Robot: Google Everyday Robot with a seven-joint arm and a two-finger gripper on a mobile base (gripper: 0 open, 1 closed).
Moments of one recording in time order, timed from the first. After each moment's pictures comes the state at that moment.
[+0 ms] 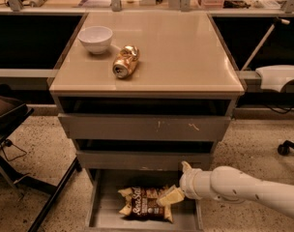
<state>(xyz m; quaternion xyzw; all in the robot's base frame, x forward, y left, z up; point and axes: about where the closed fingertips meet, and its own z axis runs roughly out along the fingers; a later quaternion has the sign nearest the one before) 0.479 -0.097 0.468 -0.41 0.83 0.19 0.33</state>
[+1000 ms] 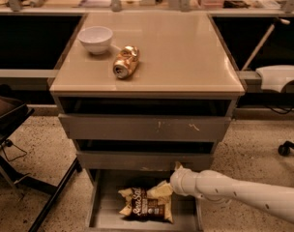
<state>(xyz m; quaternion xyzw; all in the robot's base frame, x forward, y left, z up) 0.537 -0.073 0.395 -0.34 0.84 0.20 0.37</state>
